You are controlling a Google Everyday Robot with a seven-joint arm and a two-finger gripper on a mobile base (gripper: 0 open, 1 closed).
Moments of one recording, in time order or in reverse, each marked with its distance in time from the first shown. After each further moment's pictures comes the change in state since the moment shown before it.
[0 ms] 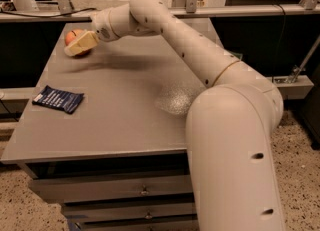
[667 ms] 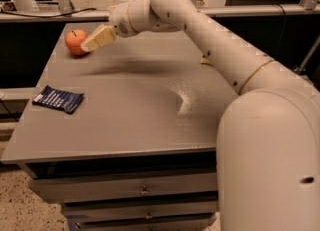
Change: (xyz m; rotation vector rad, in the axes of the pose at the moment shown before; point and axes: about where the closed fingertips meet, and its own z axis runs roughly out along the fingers) arm -0.001 -0.005 -0.067 0.073 0.023 -0.025
